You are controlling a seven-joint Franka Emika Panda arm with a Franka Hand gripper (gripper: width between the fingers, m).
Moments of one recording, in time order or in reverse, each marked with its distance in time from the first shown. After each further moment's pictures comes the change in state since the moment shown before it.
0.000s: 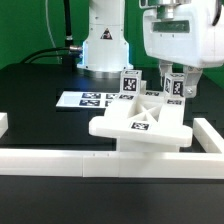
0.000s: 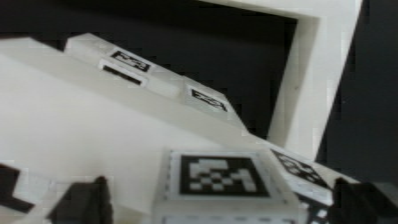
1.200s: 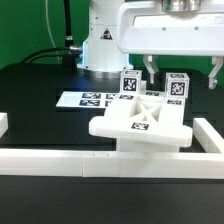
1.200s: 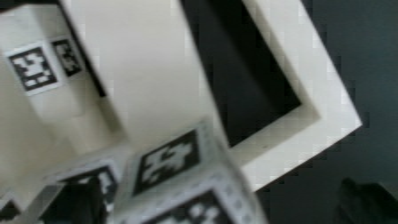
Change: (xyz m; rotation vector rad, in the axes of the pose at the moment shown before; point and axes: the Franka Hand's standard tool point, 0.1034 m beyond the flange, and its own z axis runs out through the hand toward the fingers) arm 0.001 -0.006 -0.009 -0.038 -0.038 -0.722
